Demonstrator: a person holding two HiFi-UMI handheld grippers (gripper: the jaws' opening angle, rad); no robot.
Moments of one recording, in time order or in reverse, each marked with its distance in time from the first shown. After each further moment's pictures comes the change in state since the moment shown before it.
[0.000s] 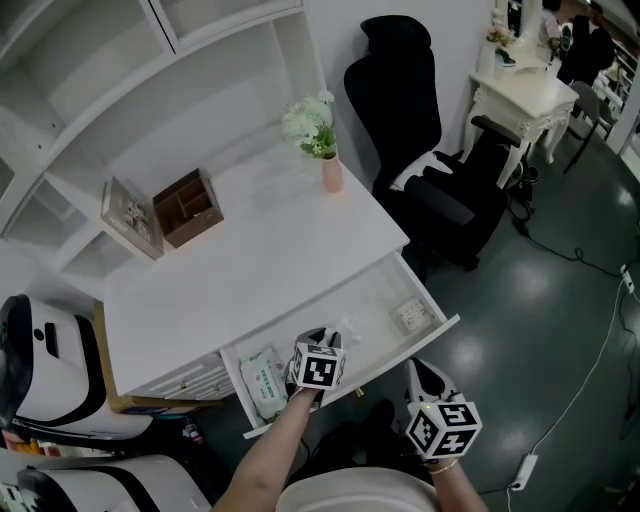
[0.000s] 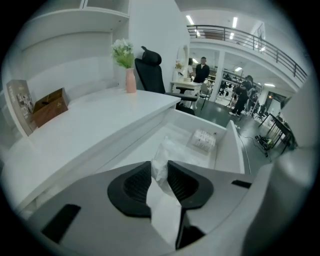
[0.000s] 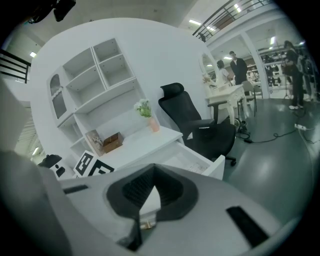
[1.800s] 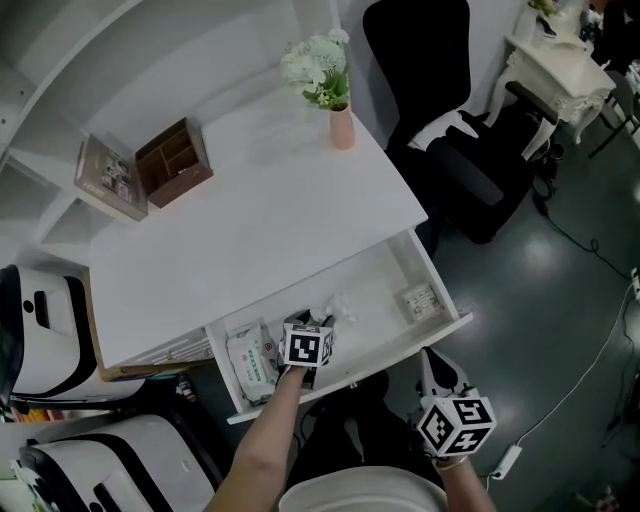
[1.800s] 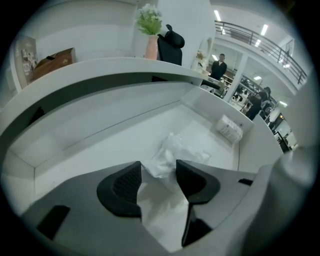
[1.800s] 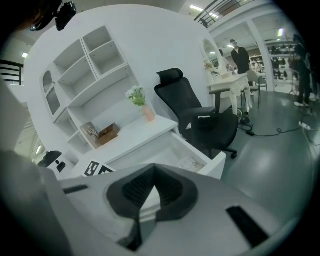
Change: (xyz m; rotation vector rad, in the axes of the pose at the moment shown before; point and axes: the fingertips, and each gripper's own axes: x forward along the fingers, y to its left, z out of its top) left arm 0.072 0.034 -0.059 -0.214 0.140 0.004; right arm 0.043 -0.042 -0.004 0.009 0.138 0.023
